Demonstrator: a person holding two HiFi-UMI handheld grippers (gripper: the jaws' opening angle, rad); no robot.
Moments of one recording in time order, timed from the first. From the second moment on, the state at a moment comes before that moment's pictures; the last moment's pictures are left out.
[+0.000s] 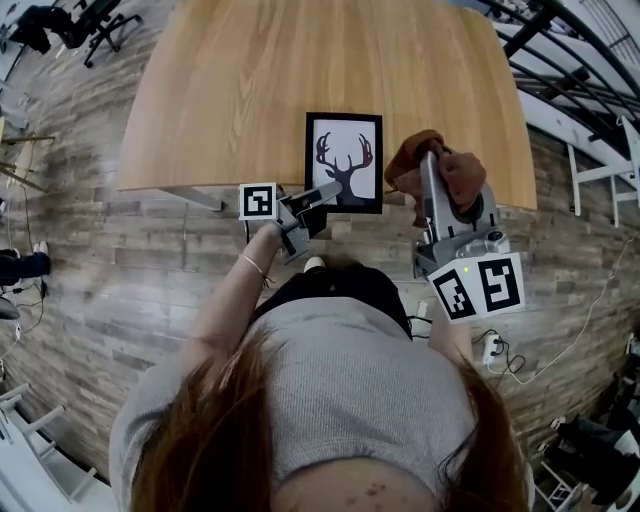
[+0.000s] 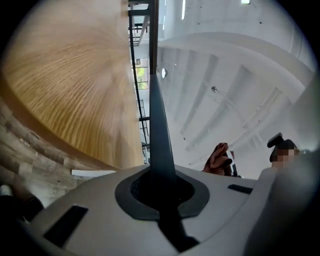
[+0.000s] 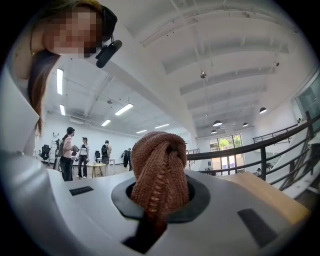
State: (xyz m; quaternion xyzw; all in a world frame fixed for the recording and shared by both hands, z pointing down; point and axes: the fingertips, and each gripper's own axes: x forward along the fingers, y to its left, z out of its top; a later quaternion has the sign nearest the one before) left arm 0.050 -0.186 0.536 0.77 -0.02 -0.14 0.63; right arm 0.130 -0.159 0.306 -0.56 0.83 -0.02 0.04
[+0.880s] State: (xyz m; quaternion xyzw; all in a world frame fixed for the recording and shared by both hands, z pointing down) left arm 0.053 -0.199 0.594 0.72 -0.04 -0.13 0.68; right arm 0.122 -0.172 0.335 -0.55 0.84 -0.05 -0.01
